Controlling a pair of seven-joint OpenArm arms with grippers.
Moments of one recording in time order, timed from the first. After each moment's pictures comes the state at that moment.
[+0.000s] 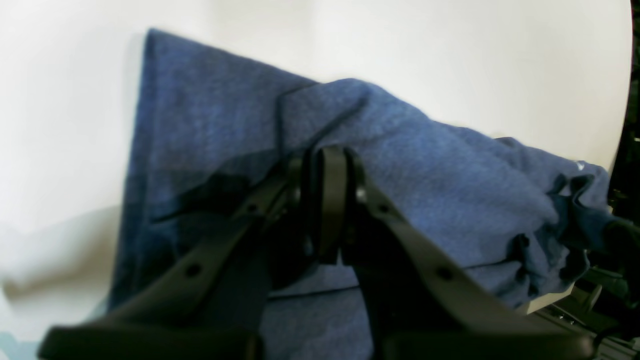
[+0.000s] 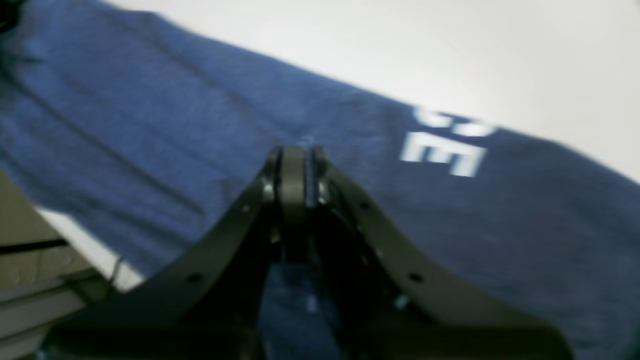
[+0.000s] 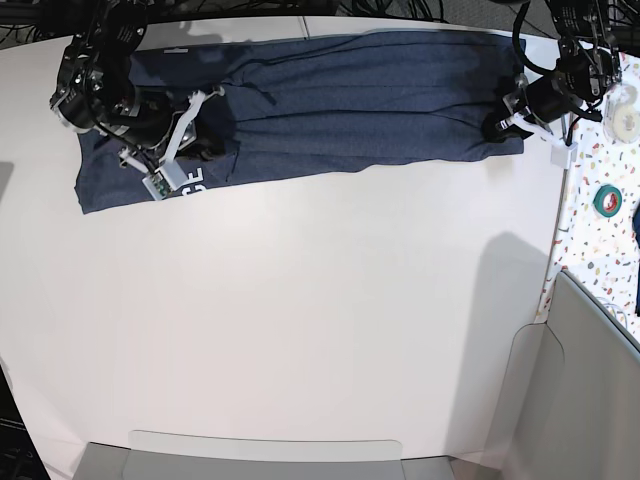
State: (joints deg) left arm 23.5 -23.5 -23.8 92.9 -65.2 -6.9 59.7; right arm -13.9 6.0 17.7 117.9 42.4 38.2 -79.6
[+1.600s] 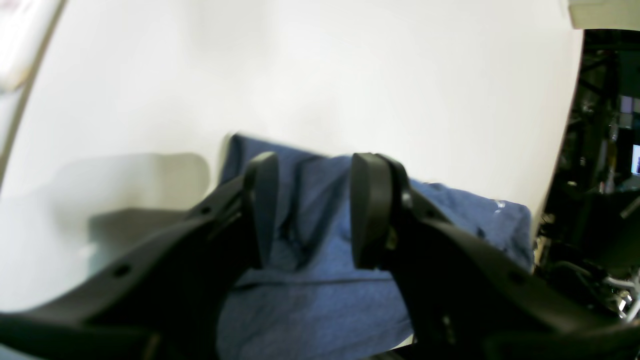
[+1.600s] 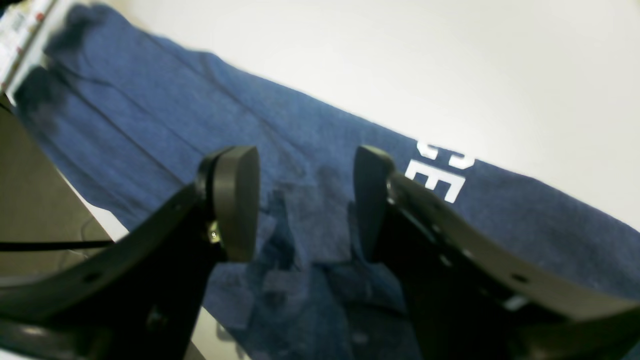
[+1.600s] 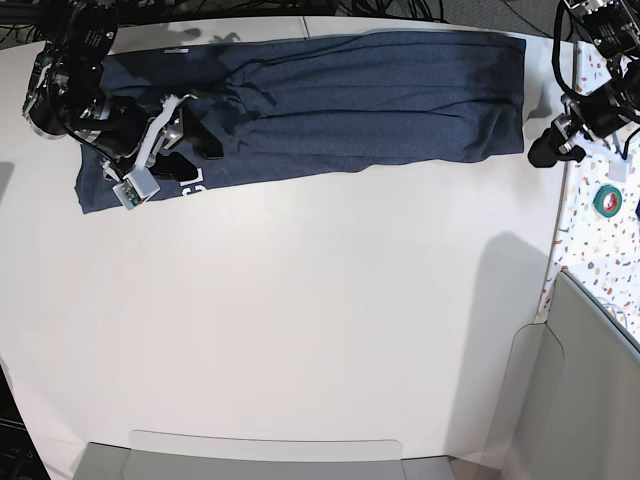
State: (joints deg) left arm 16.4 -22.8 -43.3 93.1 -69.9 -7.2 78.6; right arm -12.3 12.3 21.7 117.8 57.0 38.2 -79.9
